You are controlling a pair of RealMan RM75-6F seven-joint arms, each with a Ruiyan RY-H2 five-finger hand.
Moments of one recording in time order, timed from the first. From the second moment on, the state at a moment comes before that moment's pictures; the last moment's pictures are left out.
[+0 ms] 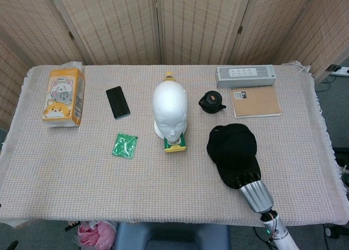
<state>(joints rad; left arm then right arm) 0.30 -1.14 0.11 -1.42 1.82 1.98 -0.09 0.18 -2.11 -0.07 -0.16 -1.76 1.85 -0.10</state>
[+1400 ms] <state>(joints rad) 0.29 -1.13 0.11 -1.42 1.82 1.95 -0.10 0.69 -1.67 0.14 -1.09 -1.81 1.96 -0.89</state>
